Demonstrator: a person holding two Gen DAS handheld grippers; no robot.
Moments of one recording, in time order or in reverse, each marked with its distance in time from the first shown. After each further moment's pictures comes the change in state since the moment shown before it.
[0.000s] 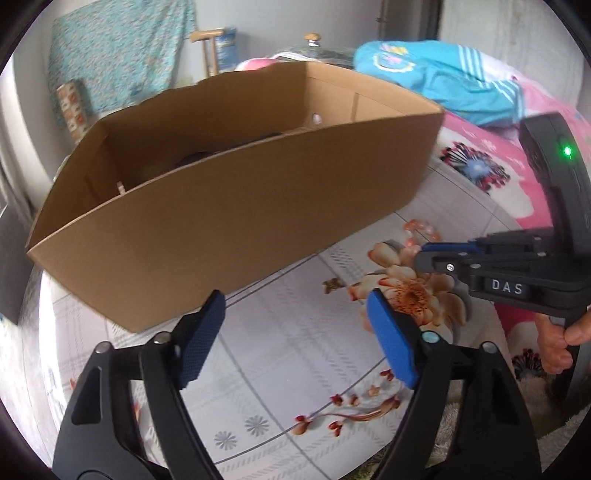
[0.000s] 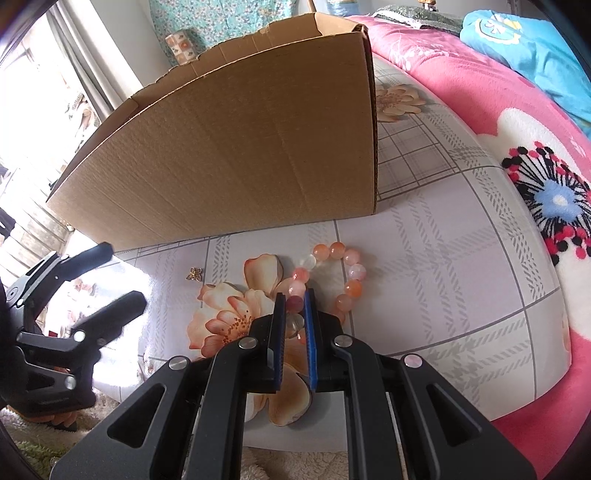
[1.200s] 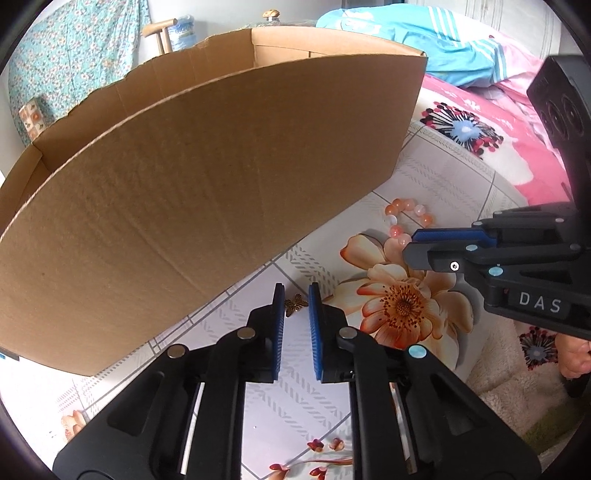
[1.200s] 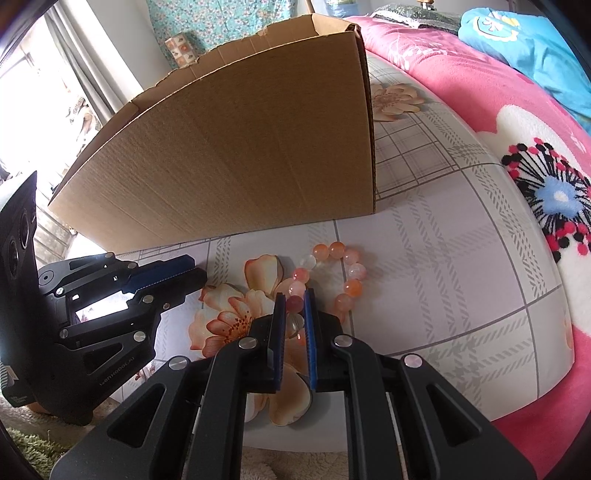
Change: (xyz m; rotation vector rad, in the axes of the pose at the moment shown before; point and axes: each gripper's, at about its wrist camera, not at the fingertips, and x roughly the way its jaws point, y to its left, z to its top) left arm 0.051 -0.032 0.014 0.101 0.089 -0.053; right arm 0.001 -0.005 0.000 0.010 -0.008 0.008
